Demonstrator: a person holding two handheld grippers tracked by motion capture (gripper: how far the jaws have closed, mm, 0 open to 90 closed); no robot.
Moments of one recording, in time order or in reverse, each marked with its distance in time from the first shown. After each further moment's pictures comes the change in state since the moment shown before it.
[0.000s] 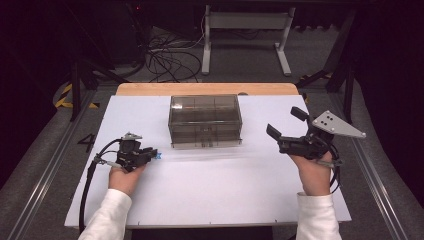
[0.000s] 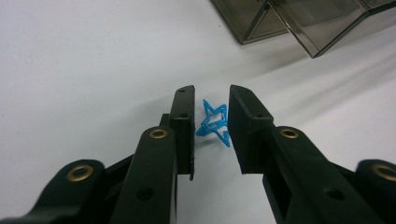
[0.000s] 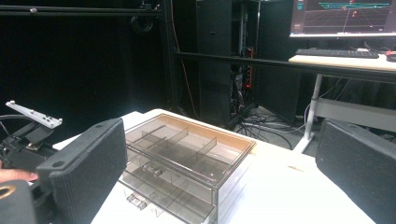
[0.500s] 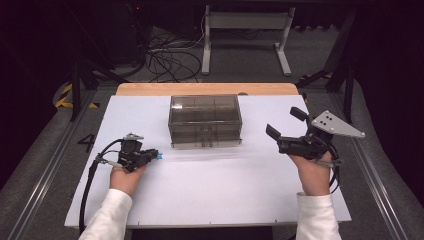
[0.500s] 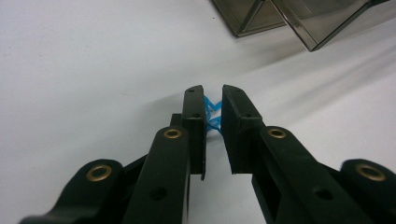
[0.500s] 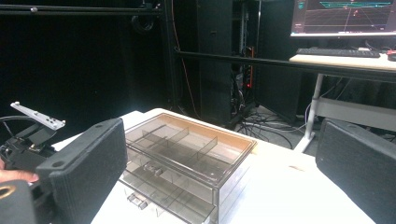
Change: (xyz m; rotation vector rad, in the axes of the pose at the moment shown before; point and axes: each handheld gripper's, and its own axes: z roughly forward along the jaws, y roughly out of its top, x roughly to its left) left arm -0.001 0.000 0.004 0.019 -0.023 -0.006; right arm 0.000 0.000 0.001 0.003 0.003 0.000
